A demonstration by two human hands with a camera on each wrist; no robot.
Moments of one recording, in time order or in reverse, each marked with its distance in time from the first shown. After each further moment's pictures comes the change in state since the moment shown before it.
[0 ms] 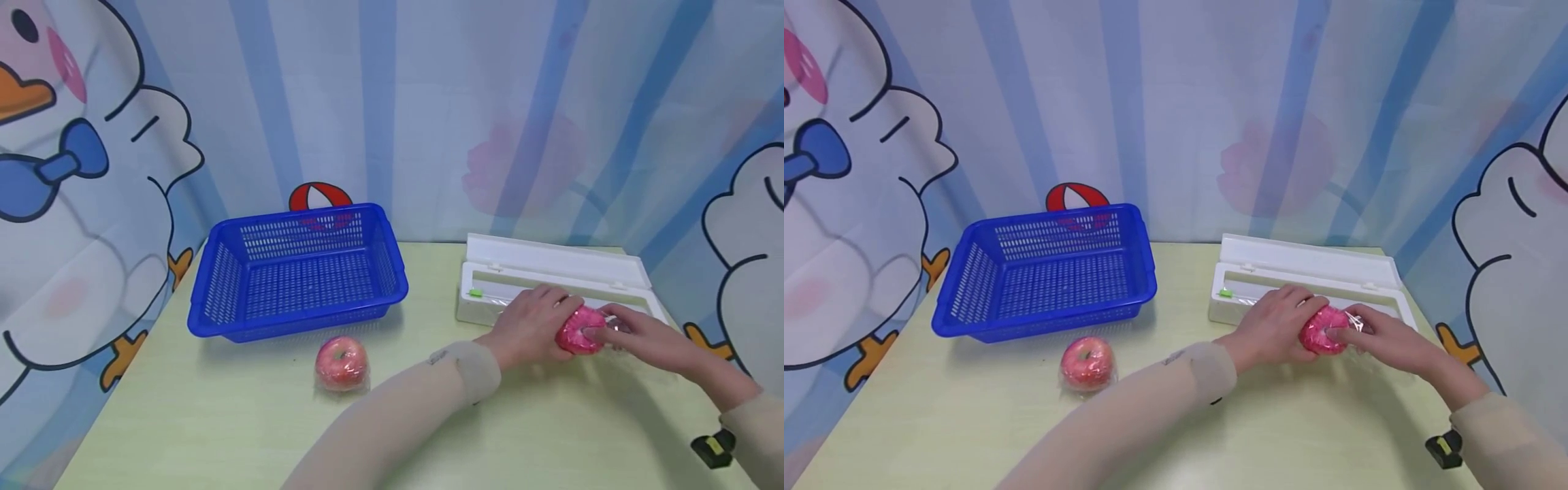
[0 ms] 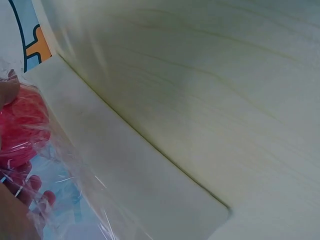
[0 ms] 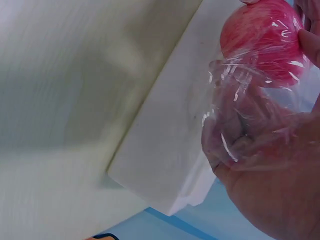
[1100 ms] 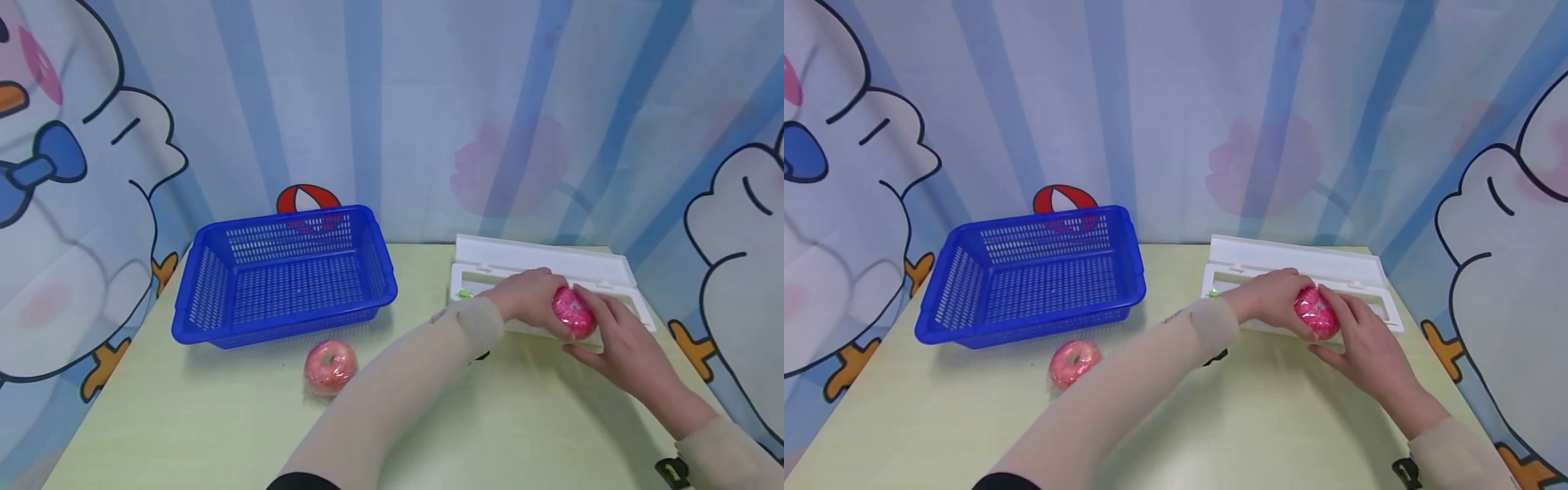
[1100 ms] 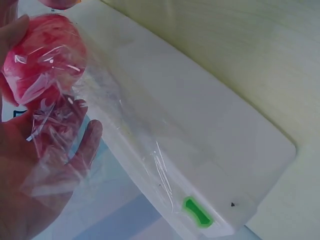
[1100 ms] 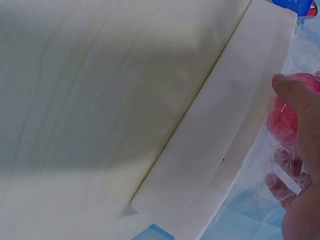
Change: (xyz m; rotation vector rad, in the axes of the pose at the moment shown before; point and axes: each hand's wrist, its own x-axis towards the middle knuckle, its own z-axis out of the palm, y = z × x) left_hand 0.042 -0.020 -0.044 -0.425 -0.297 -0.038; right_hand -0.005 0.001 0.041 -0.543 0.673 -0.495
